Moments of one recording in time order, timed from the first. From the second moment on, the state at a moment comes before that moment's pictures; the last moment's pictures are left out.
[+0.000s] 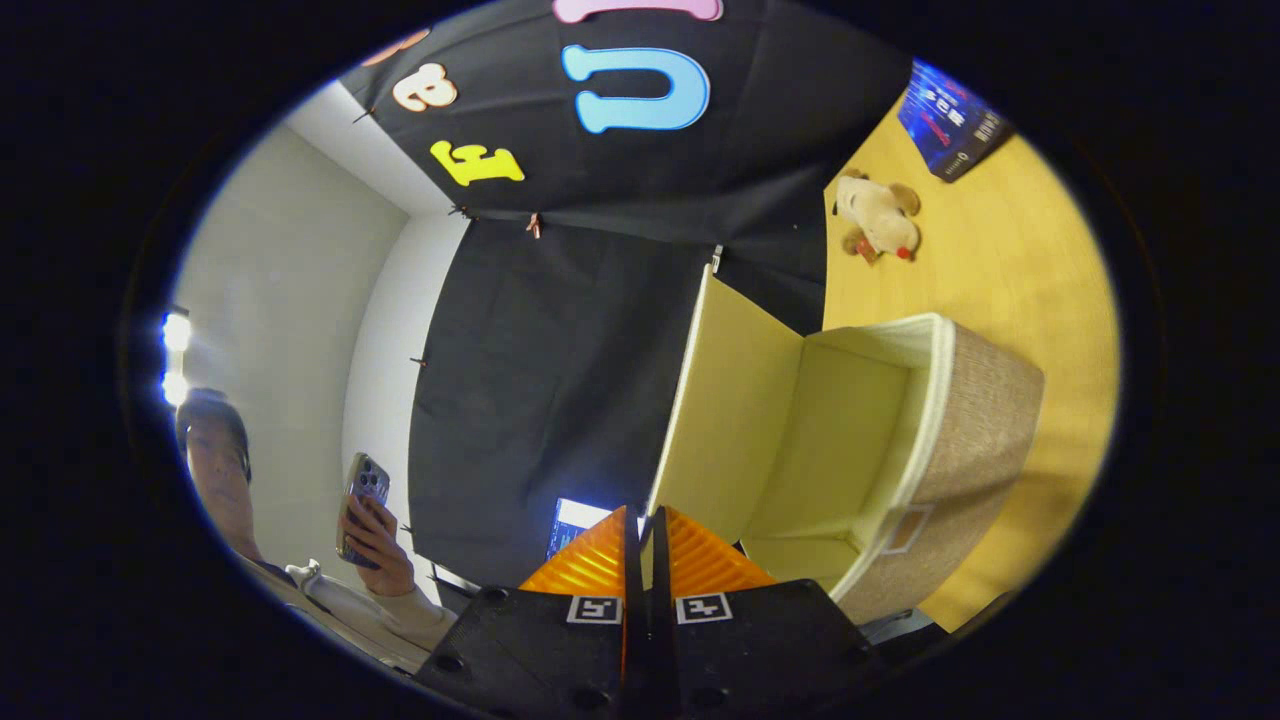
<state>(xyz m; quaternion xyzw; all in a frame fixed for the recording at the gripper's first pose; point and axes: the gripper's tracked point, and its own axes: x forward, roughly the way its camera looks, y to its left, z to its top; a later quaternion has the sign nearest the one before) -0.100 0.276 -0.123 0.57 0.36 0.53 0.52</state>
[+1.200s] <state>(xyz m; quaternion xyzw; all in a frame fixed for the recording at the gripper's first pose) -0.081 0.430 -0.070 0.44 0.33 0.49 0.68</state>
